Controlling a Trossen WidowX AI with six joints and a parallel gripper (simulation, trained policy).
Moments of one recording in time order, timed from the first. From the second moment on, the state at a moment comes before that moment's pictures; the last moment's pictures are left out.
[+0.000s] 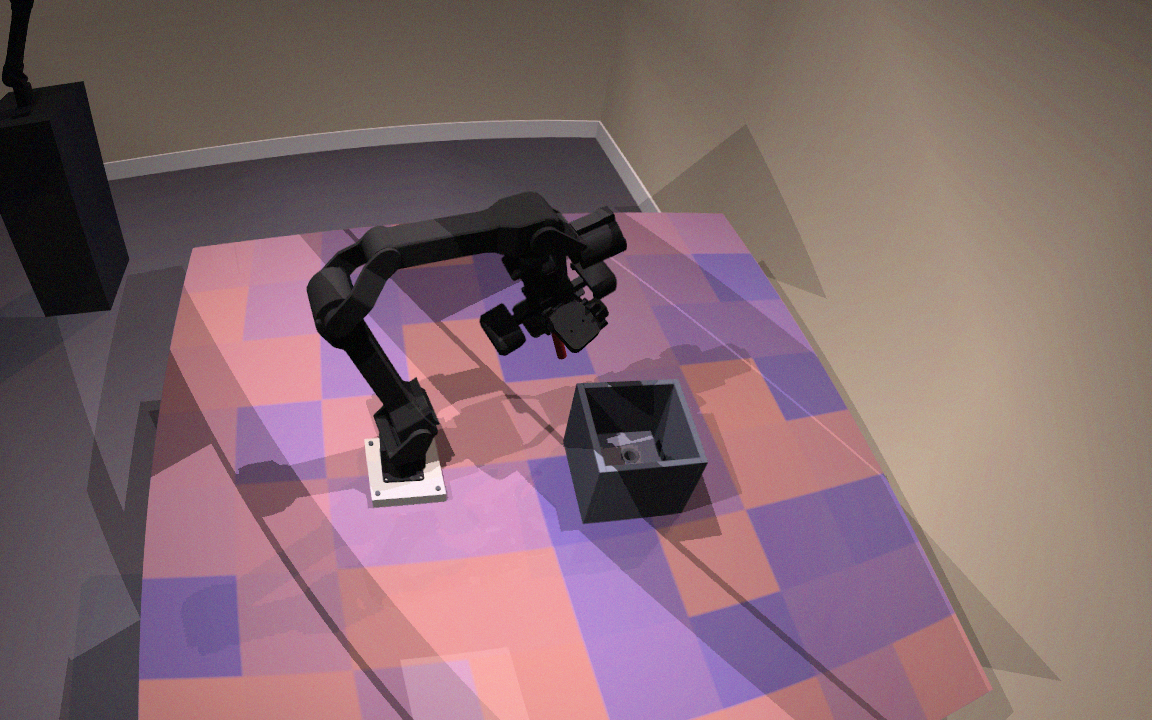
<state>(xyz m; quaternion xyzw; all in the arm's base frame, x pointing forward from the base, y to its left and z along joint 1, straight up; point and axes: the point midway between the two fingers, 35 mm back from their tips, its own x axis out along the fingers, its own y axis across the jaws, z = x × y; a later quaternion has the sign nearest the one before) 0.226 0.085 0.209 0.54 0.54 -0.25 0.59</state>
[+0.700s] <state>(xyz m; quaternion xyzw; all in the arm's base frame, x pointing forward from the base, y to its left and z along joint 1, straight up) 0.258 0.006 0.219 0.53 0.50 -0.33 0.60</state>
